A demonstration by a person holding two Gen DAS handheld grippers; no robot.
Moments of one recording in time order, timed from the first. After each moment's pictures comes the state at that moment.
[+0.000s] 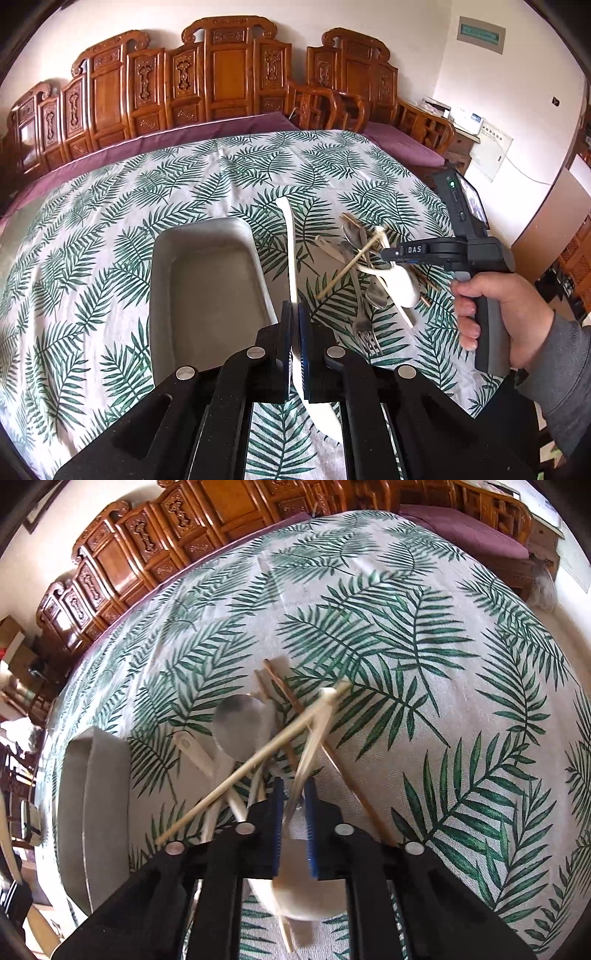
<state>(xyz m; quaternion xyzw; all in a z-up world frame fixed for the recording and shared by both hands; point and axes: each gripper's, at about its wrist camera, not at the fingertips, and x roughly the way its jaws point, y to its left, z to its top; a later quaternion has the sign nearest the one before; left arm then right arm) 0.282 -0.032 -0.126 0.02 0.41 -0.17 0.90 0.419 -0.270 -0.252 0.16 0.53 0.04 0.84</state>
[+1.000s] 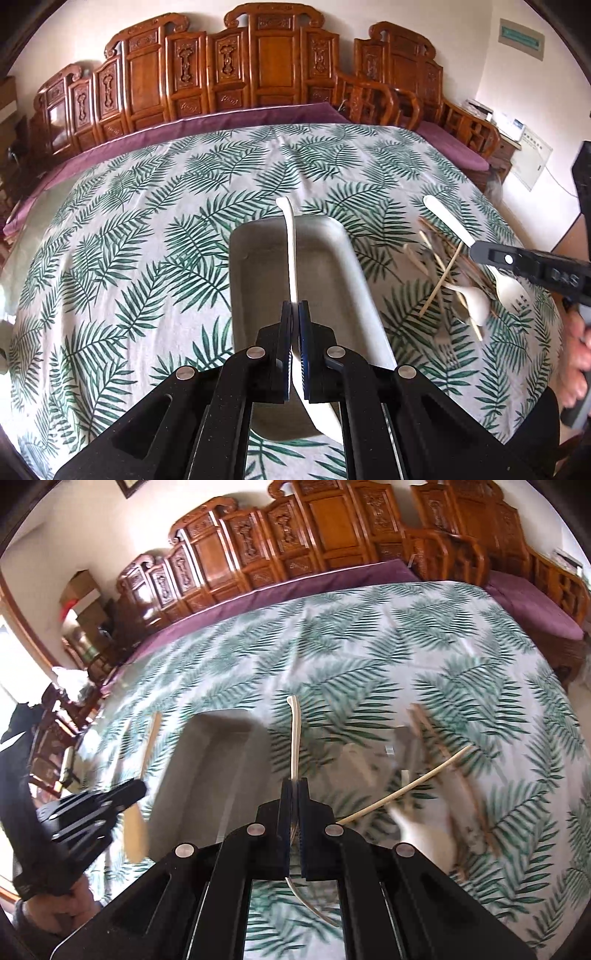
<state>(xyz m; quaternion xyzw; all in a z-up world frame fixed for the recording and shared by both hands) 0.330 0.030 -0.141 0.02 0.44 -0.09 0.90 0.371 -0.175 -0.159 0.10 0.46 0.17 0.87</state>
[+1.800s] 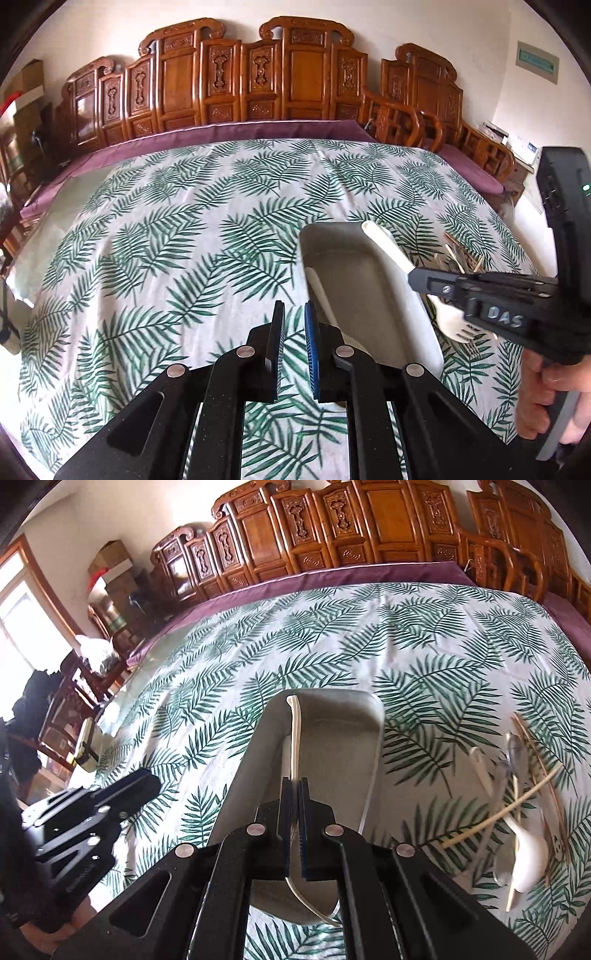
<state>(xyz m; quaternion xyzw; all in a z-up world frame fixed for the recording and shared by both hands) 0.302 0.092 -0.125 -0.01 0.41 -0.06 0.91 0.373 -0.055 -0.171 0.06 0.47 0.22 0.85</state>
